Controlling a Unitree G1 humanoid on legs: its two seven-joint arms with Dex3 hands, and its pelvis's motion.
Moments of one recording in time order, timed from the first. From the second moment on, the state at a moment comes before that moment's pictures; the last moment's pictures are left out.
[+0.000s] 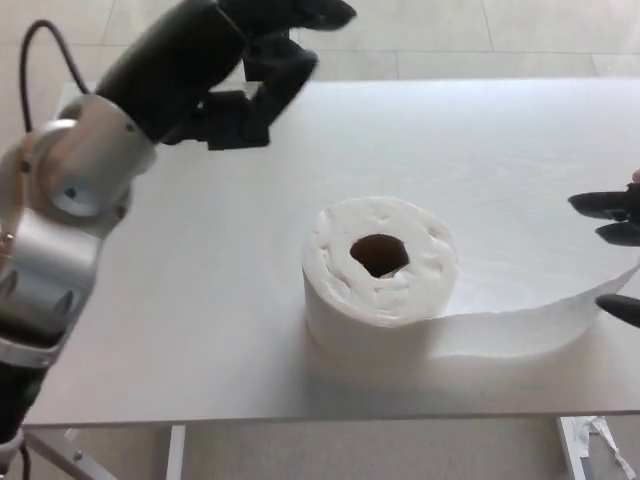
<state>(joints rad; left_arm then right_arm) -0.60 0.53 -0.30 -0.19 0.18 0.27 -0.32 -0.06 -0.77 0.02 0.01 0.00 -0.12 0.36</state>
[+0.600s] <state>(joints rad) -0.60 0.48 -0.62 -0.22 0.45 0.41 -0.32 -0.06 -0.87 0.15 -0.17 -0.16 -0.12 0.43</state>
